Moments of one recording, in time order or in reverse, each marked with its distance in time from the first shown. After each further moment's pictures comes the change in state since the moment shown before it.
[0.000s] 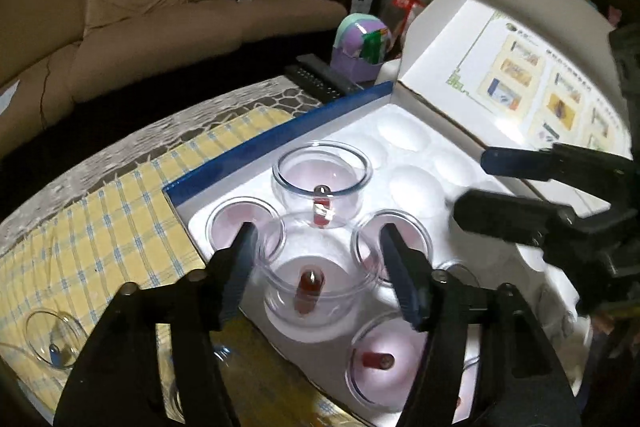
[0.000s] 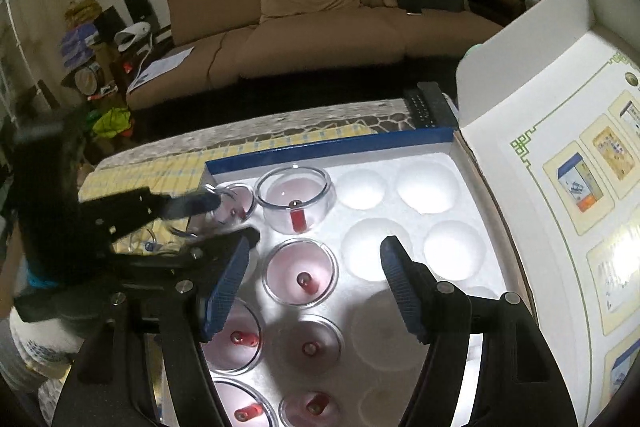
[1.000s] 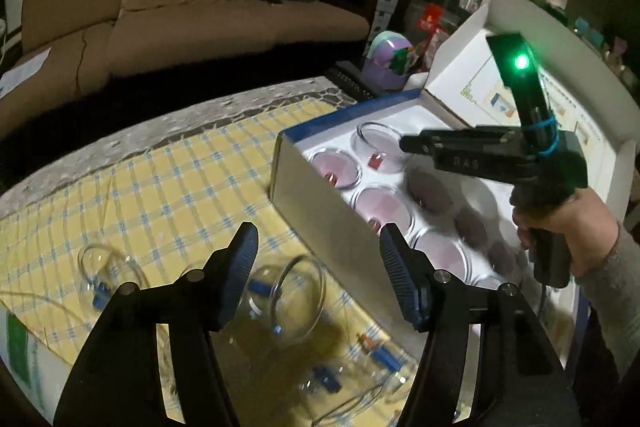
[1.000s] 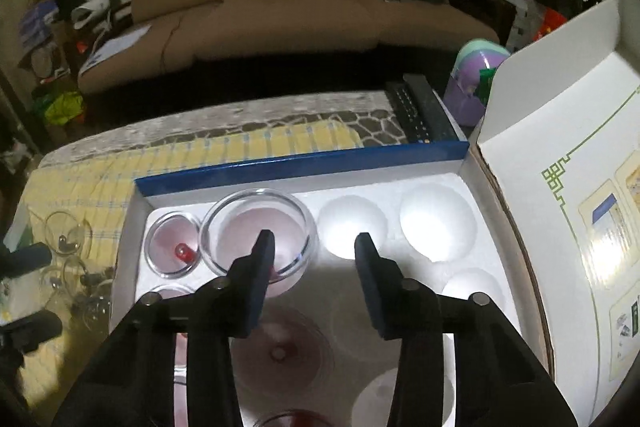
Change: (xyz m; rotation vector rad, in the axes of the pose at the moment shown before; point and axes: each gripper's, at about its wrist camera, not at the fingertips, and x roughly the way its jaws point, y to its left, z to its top) left arm -0.075 0.068 -0.050 -0.092 -0.027 0.001; right arm 0.081 0.015 0.019 -0.045 0.084 -0.174
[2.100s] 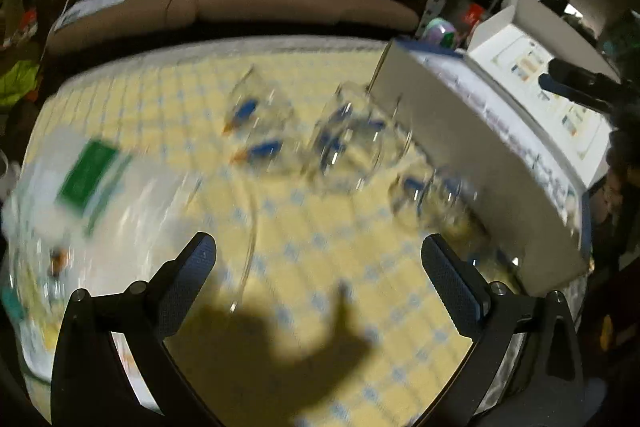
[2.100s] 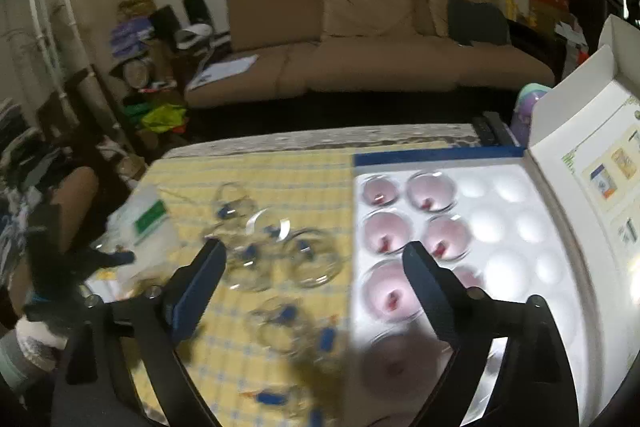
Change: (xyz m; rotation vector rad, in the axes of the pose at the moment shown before) left arm -0.126 0.083 -0.165 -0.154 0.038 0.094; right arm -0.154 0.112 -0.079 -0.054 -0.180 0.287
